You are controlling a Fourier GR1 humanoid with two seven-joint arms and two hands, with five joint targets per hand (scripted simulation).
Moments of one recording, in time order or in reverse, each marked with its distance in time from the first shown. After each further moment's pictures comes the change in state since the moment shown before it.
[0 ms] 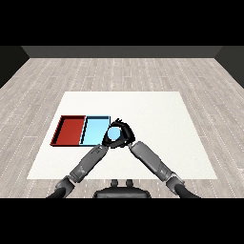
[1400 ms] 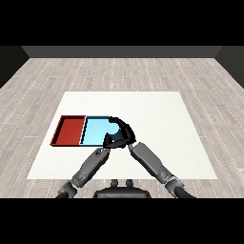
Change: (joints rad) left arm 0.076 -0.061 0.049 -0.027 0.172 0.005 -0.044; right arm 0.045 0.020 -0.028 -0.054 -0.098 0.043 0.034
